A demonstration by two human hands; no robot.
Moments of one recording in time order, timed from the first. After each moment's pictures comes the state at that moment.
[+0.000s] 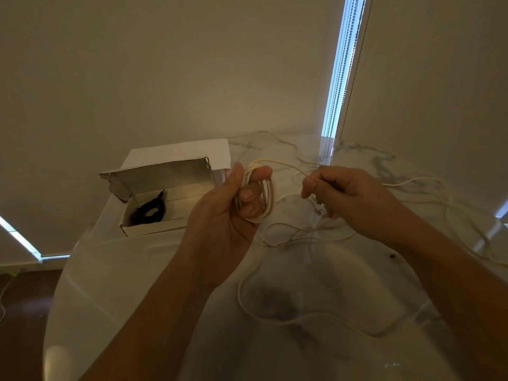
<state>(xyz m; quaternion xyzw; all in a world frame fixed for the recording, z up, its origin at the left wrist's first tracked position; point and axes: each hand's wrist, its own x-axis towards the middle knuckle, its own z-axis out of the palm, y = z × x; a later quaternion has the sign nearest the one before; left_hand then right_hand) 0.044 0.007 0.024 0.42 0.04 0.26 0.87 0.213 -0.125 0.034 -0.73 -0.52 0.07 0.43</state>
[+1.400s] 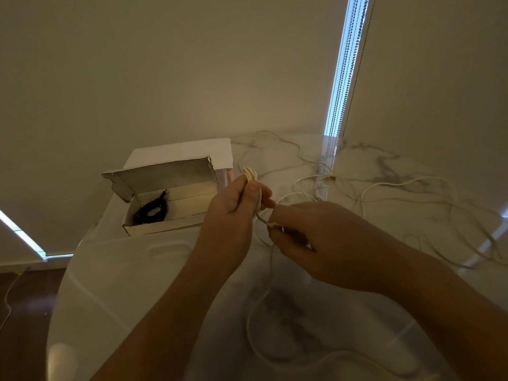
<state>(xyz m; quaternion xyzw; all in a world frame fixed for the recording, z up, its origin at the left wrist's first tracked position) 0.048 0.007 0.008 0.75 0.20 0.37 0.51 0.150 -0.126 0.037 -0.69 -0.69 0.00 0.21</state>
